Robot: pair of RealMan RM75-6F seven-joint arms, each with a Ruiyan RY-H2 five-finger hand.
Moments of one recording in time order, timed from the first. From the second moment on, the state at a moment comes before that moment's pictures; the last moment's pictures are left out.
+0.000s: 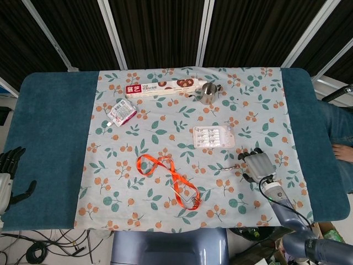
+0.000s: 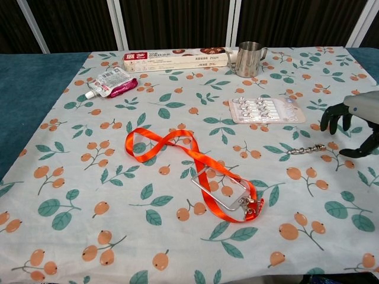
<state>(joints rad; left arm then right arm) -0.08 -1.11 -0.07 -1.66 1.45 1.48 -0.06 0.58 -1.42 0.05 -1.42 -1.14 1.00 -0.35</state>
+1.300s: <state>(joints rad) -0.08 -1.11 -0.07 -1.67 1.42 1.47 -0.04 0.61 -1.51 0.08 -1.33 -1.15 0.94 -0.38</state>
